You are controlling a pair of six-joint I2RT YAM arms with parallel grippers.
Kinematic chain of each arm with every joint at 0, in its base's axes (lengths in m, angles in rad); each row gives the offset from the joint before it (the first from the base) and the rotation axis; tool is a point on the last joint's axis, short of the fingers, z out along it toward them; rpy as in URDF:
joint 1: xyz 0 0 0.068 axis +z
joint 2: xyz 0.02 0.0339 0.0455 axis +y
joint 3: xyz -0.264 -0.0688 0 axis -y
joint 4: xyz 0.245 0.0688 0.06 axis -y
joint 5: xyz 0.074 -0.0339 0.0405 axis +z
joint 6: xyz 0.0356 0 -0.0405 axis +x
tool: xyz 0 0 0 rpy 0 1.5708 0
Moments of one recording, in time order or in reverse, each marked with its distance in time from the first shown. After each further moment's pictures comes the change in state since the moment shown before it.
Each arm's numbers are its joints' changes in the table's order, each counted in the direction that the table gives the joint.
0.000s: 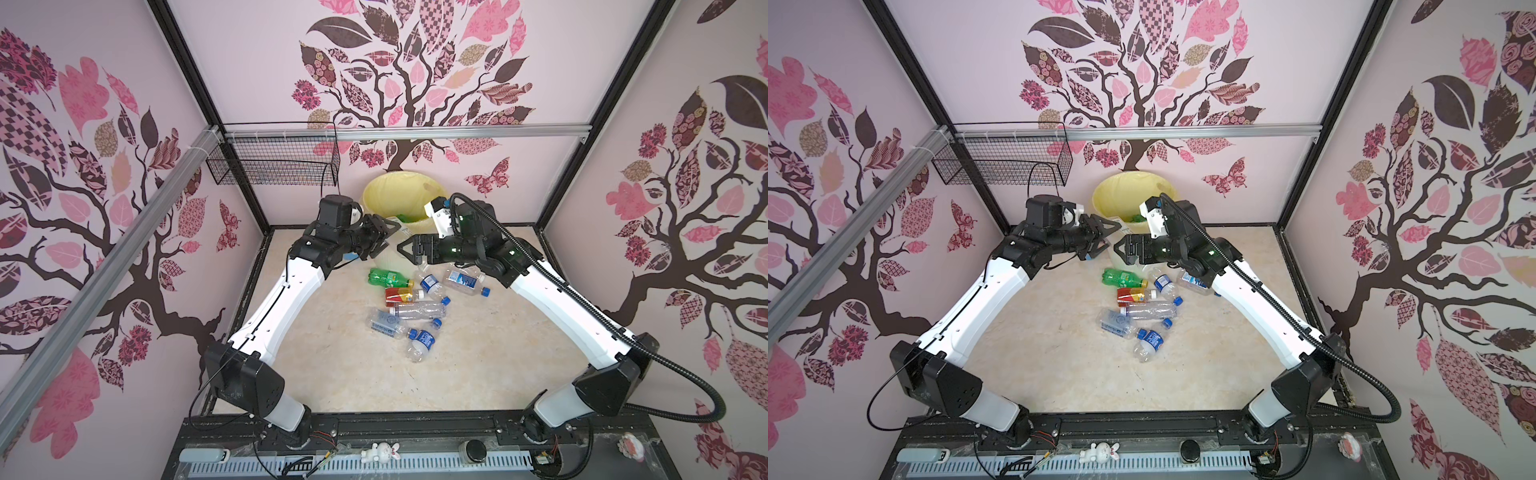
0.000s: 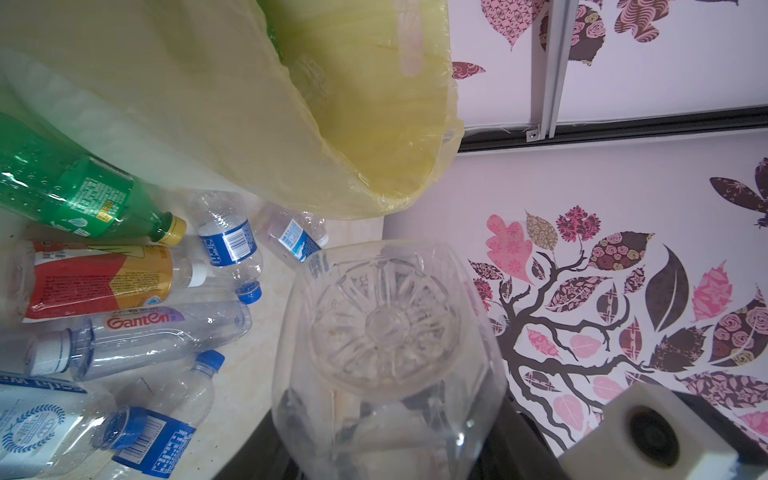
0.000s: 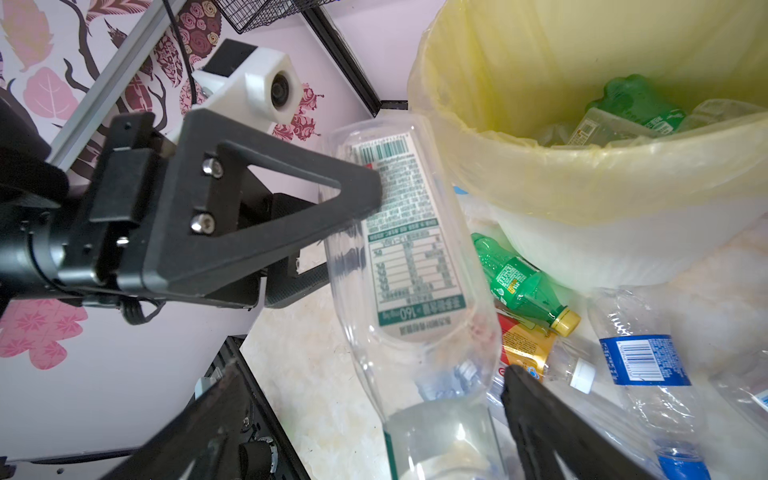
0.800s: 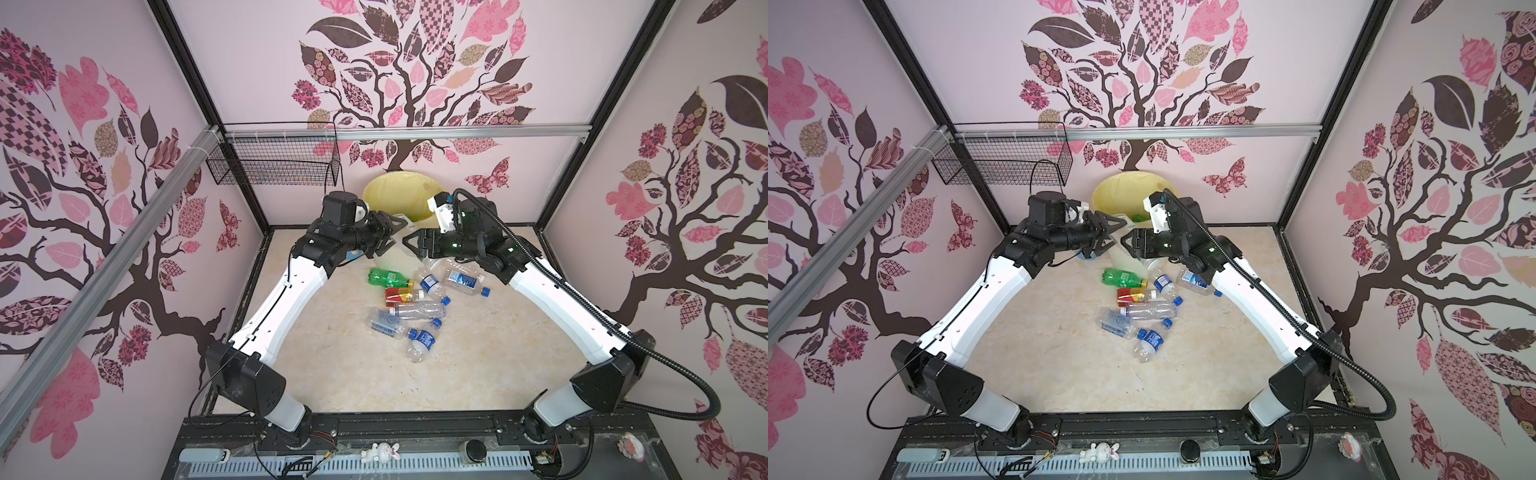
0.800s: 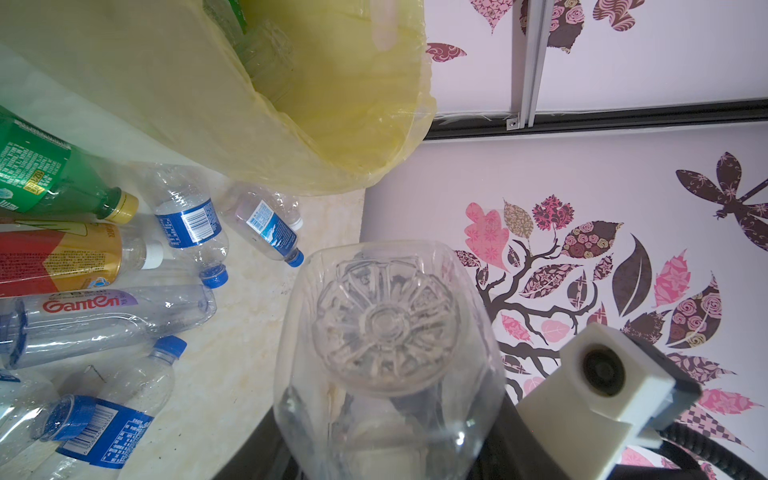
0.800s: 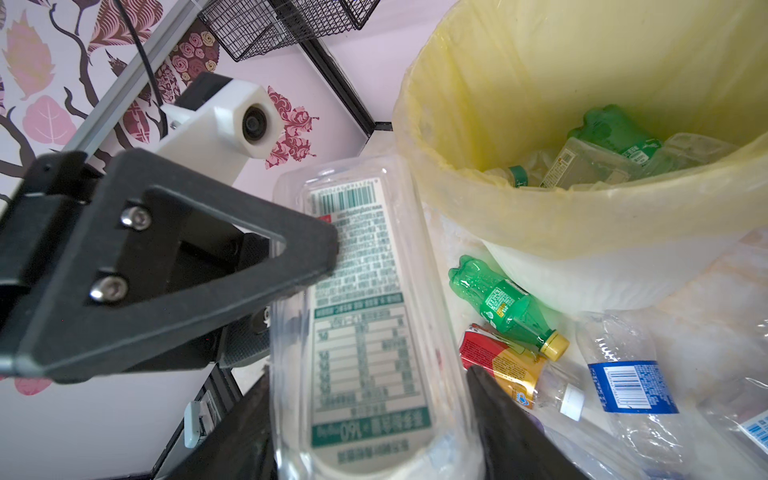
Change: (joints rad) left arm -0.039 0.011 0.048 -0.003 -0.023 -0.069; right arm -0.027 0.020 -0.006 0.060 0.007 0.004
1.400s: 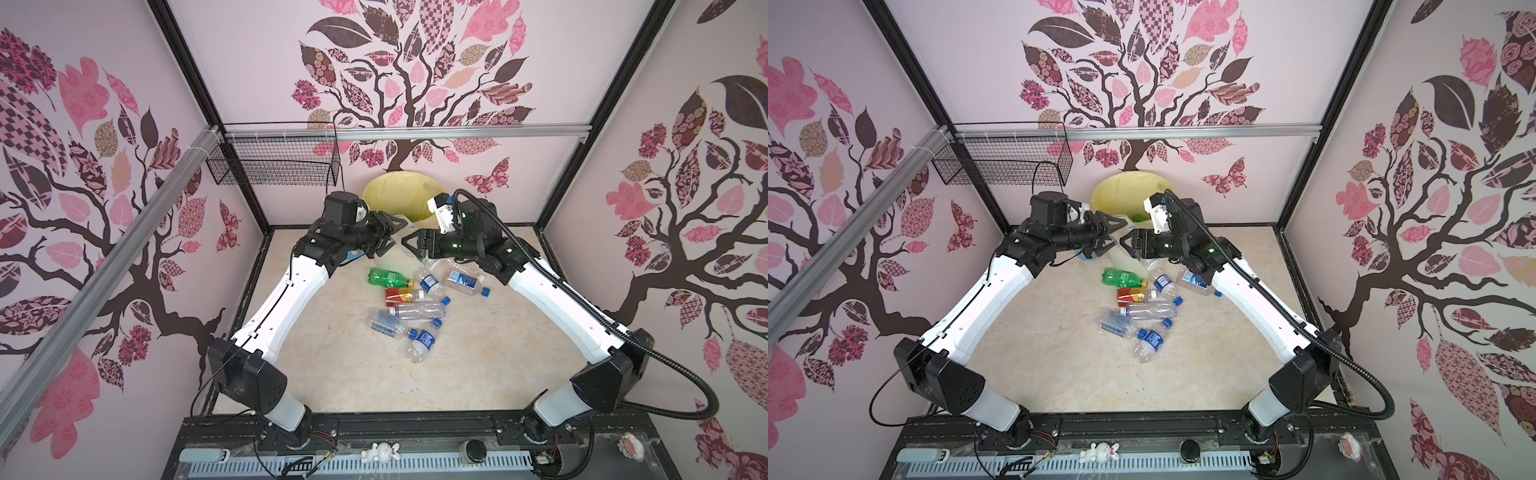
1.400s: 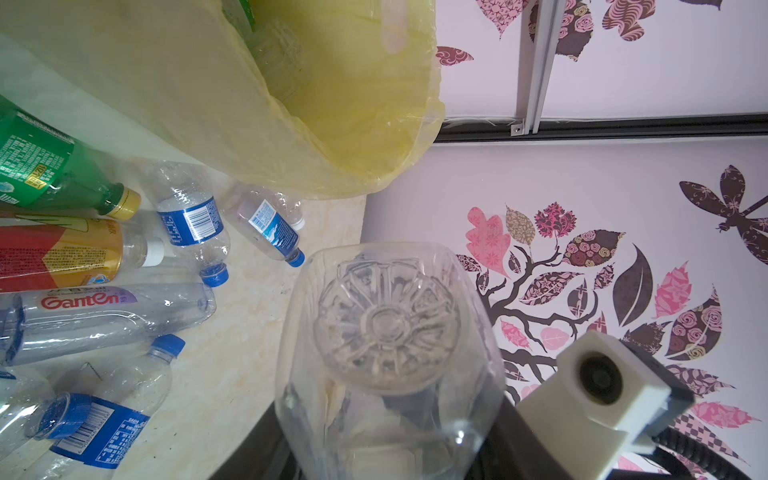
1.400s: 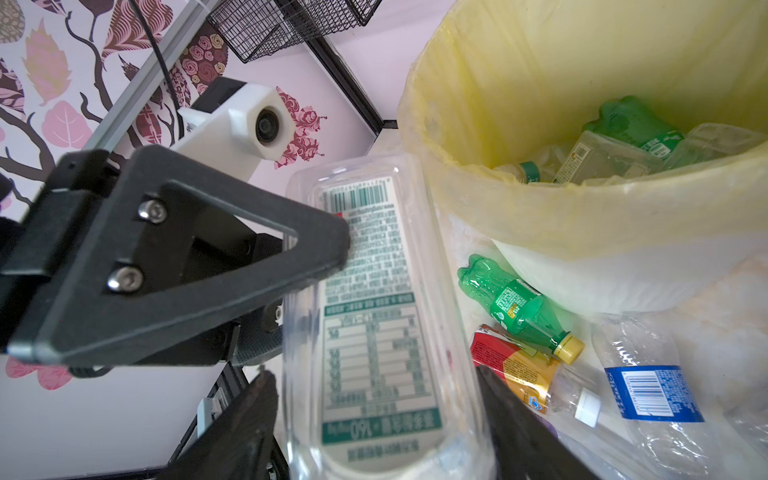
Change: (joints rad) left arm 0.000 0.015 0.000 0.005 0.001 -0.023; right arm -0.009 0.000 -0.034 0.041 0.040 0.008
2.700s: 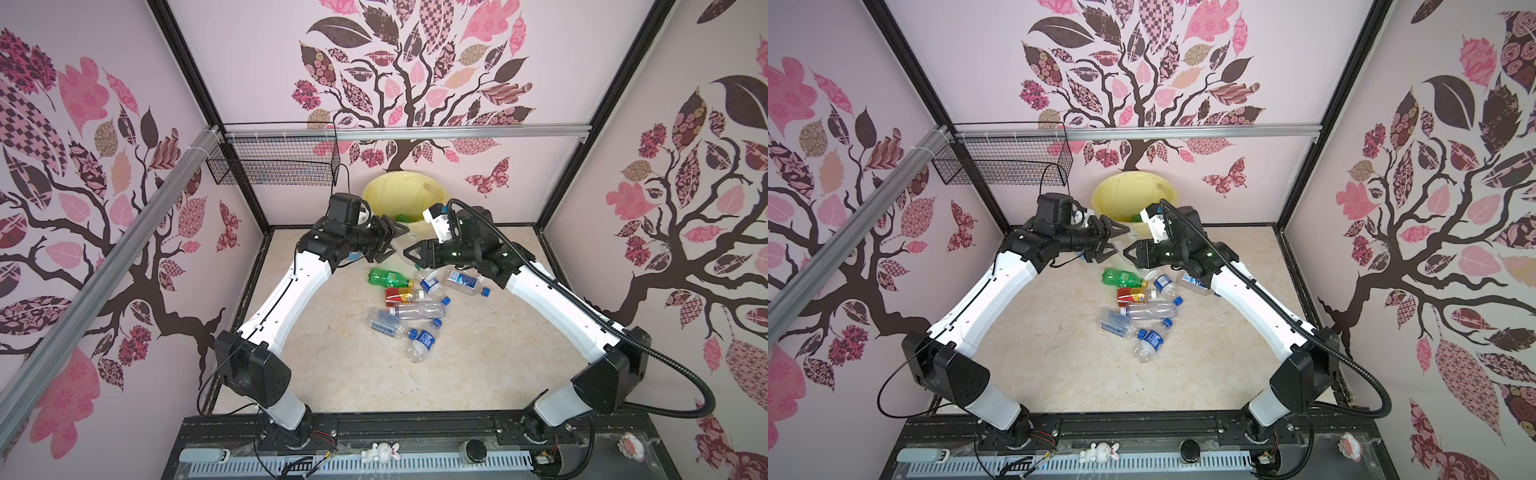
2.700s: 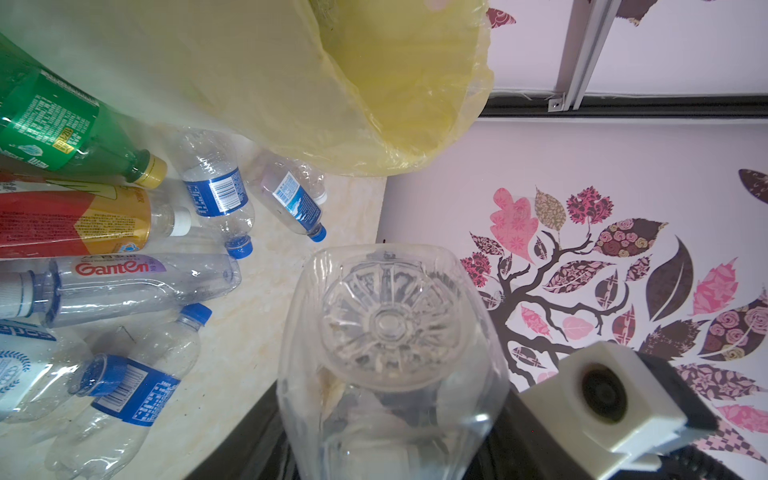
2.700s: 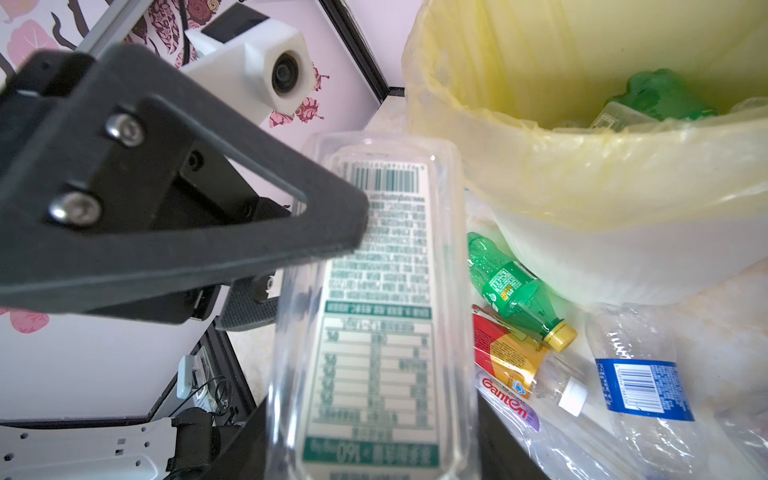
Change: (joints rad) left arm 0.007 0.041 0.034 -0.095 -0.062 0.034; right arm -0.011 -0.006 -0.083 0.017 0.073 -0.106
